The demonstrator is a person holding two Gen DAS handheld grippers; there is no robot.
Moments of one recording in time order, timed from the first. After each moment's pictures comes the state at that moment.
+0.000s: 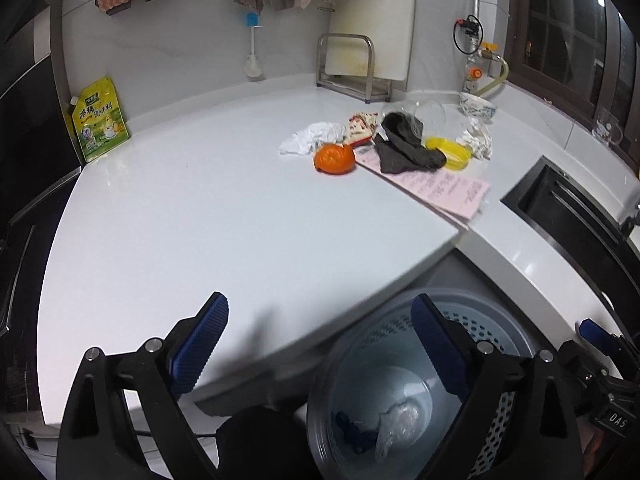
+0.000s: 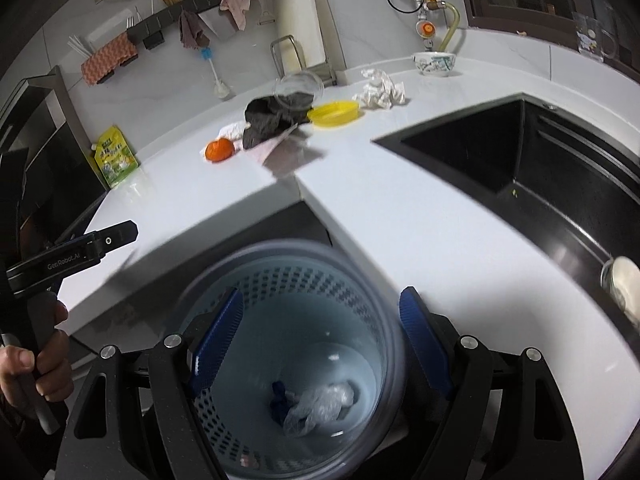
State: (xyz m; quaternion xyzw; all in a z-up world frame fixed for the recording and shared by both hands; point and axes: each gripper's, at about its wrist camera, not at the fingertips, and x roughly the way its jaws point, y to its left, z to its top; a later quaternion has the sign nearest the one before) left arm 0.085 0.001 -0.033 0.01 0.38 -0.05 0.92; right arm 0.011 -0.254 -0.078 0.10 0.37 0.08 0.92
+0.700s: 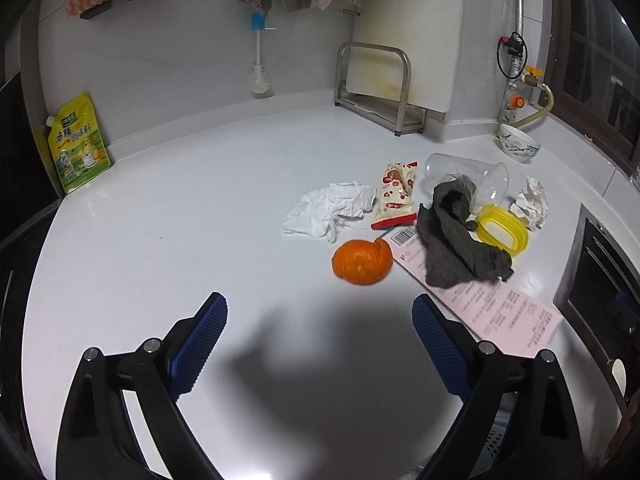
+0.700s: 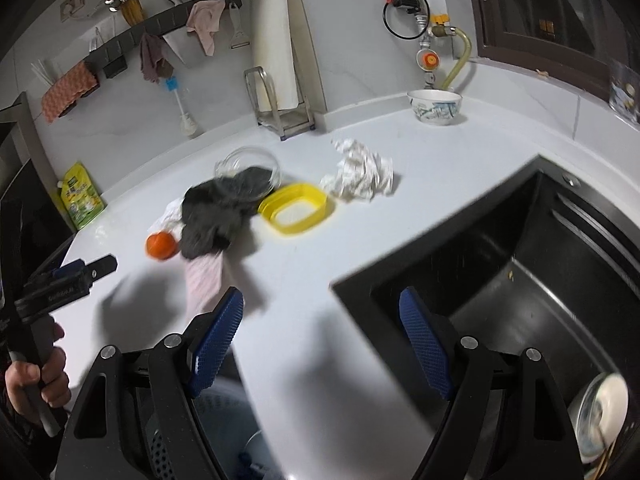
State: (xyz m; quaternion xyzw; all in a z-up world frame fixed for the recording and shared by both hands) left arm 0.219 -0.006 -0.025 0.00 0.38 -0.02 0.93; right arm 0.170 -0.298 -0.034 0.08 0.36 0.05 0.93
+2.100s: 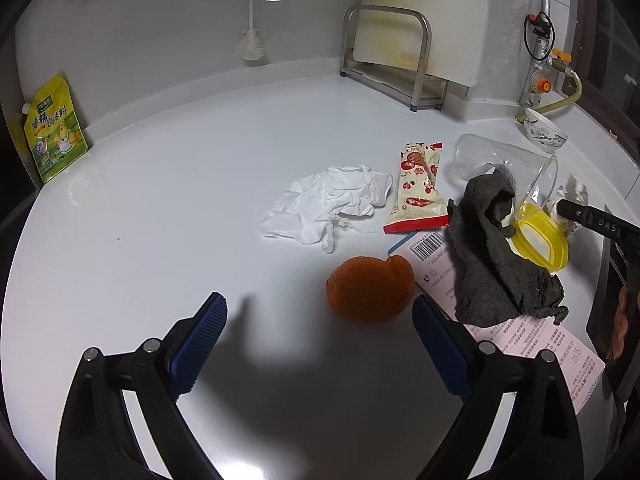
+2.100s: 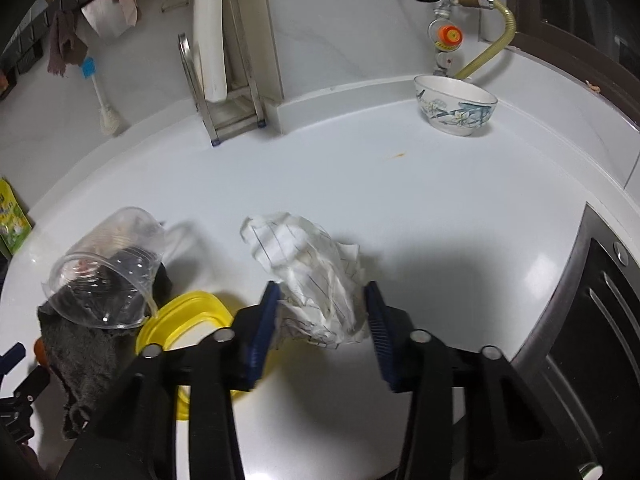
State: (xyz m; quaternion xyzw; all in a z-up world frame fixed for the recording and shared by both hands) left arm 0.274 -0.015 -0.056 -0.01 0.42 -0.01 0.91; right arm 0.341 -0.311 -0.062 0.06 0.40 0.01 0.91
